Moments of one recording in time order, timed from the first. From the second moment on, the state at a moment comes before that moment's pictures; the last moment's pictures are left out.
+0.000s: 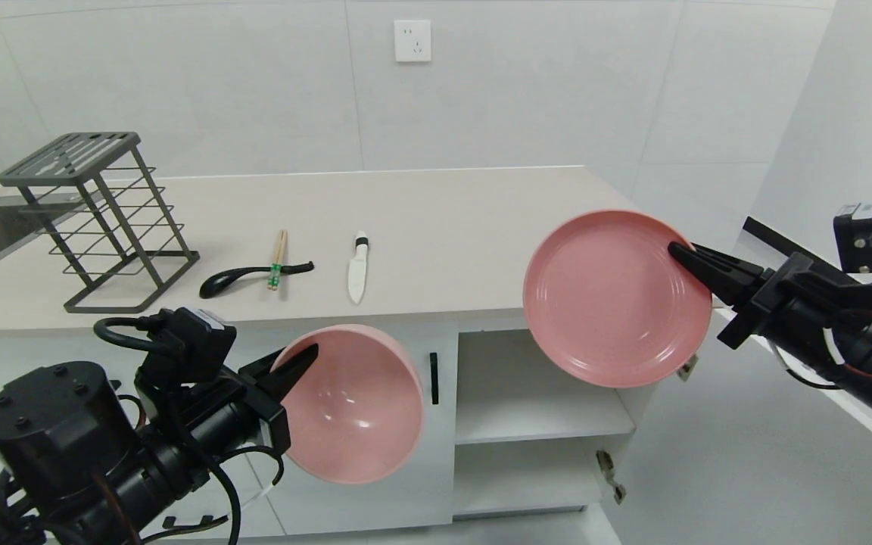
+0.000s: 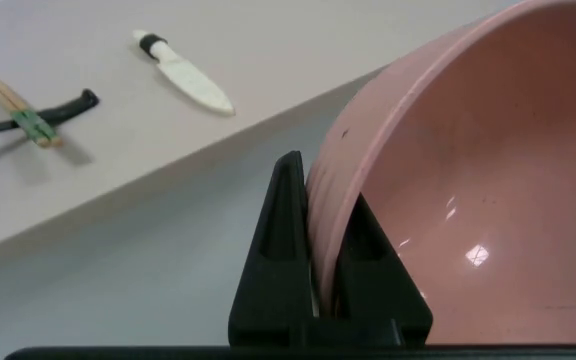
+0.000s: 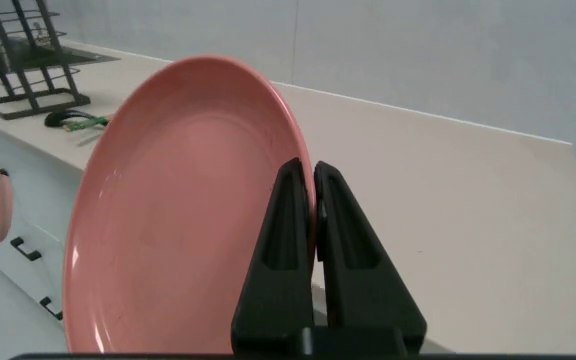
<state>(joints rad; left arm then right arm) -0.49 1.72 -0.10 -1.57 -0.05 0.09 0.17 1.72 -0.33 -1.57 0.48 0.02</state>
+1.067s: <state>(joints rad) -0.48 1.69 -0.03 -1.57 -0.05 0.07 0.18 1.77 -0.31 -1.57 0.48 -0.02</state>
